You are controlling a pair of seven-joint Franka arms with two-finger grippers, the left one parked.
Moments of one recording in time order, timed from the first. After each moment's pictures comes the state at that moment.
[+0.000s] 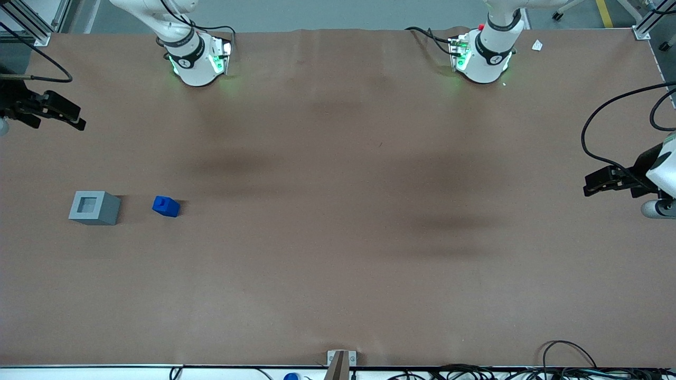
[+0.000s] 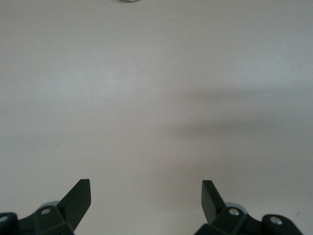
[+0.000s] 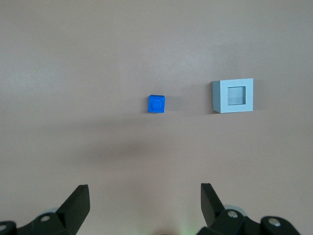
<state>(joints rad) -0.11 -0.11 0.06 -1.67 0.02 1.53 0.02</state>
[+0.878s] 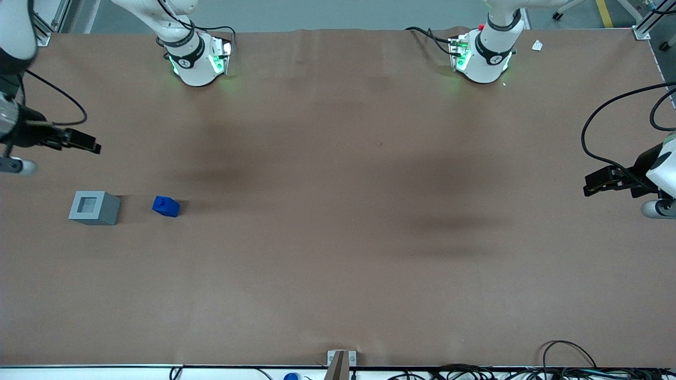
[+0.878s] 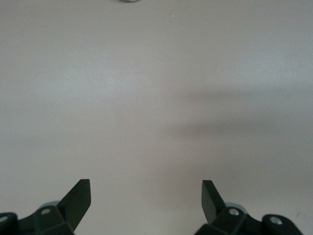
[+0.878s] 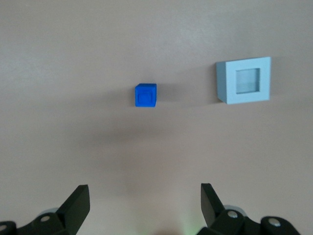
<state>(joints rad) -0.18 0.00 0.07 -1.83 0.04 1.67 0.01</state>
